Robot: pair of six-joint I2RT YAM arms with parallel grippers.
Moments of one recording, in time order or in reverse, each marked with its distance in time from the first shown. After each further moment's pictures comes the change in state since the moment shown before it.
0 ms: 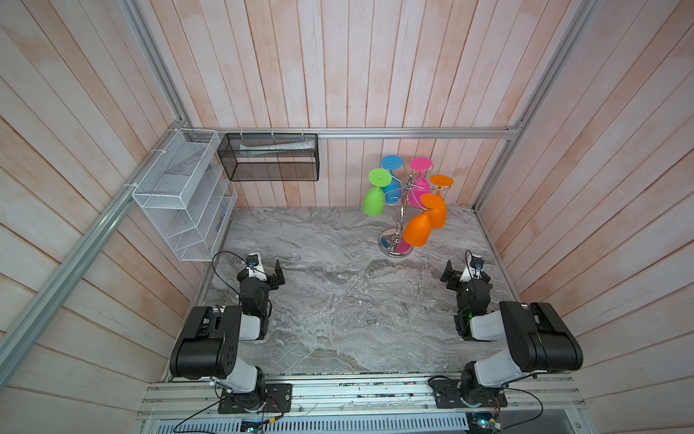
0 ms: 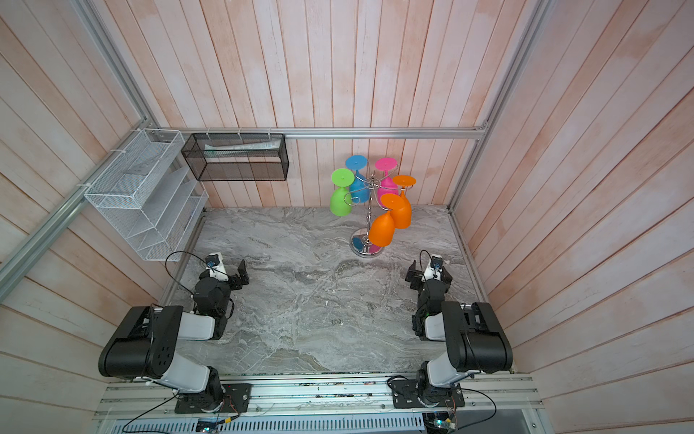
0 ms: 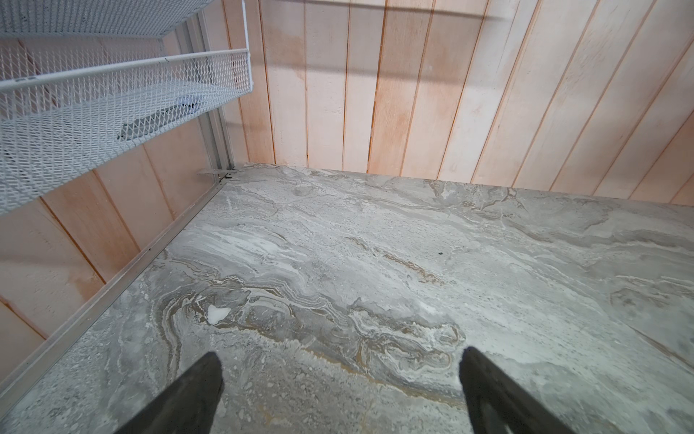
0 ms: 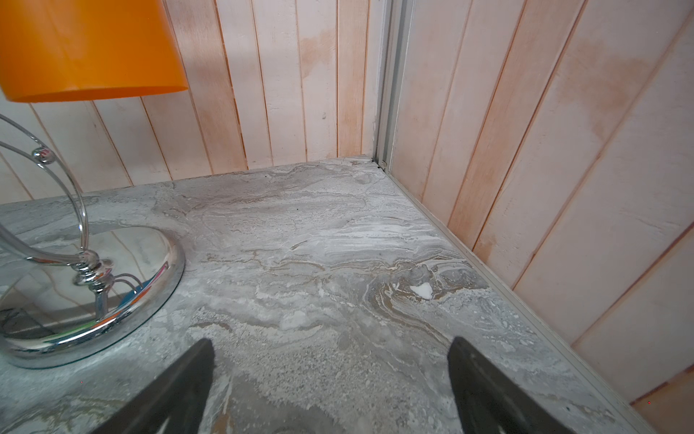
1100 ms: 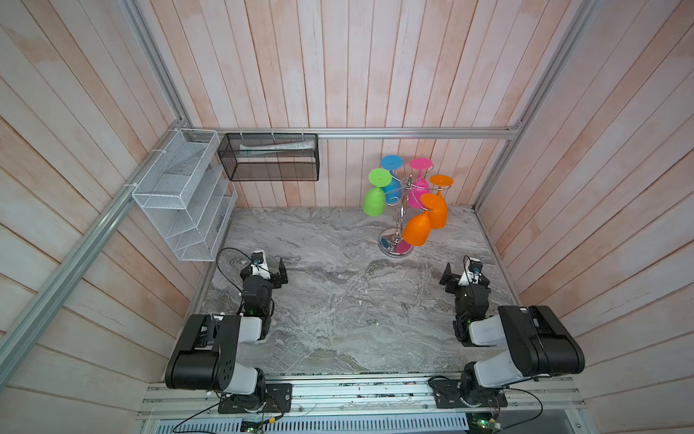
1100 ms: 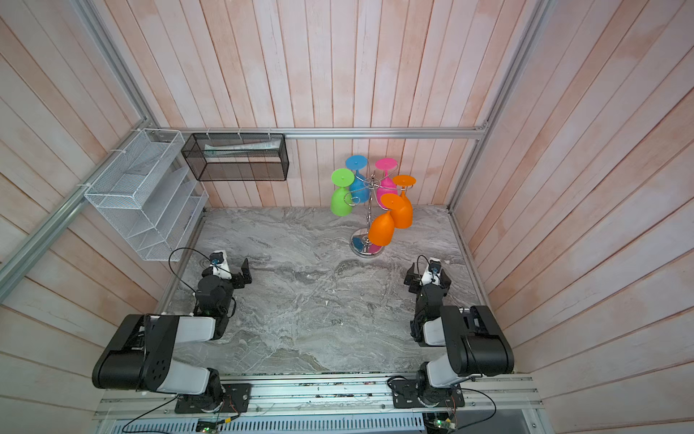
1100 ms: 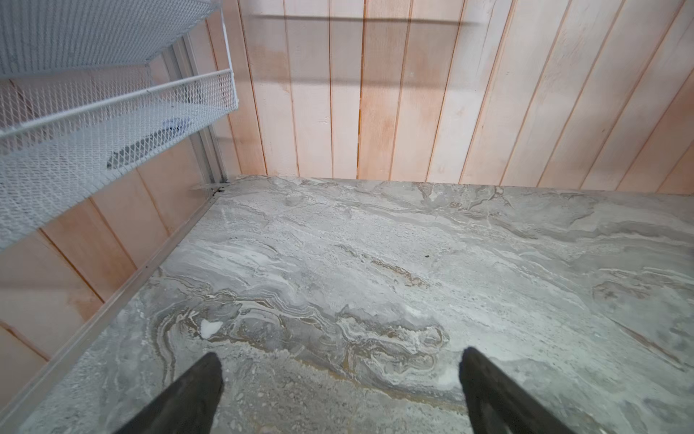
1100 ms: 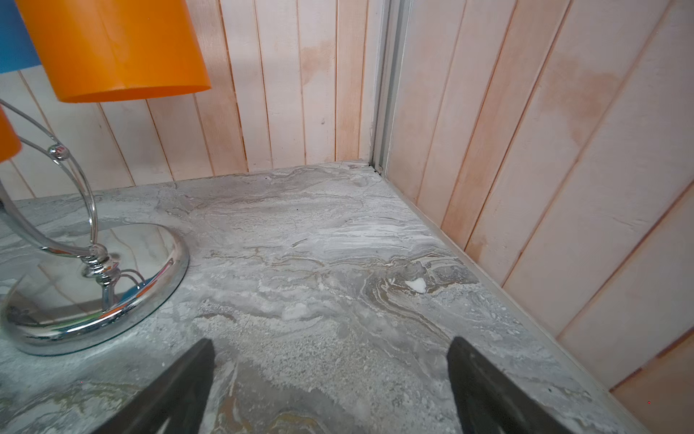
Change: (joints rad) left arm -0.079 -0.123 0.047 -0.149 -0.056 0.058; right arm 0.042 -0.034 -0.065 0.066 0.065 -0.015
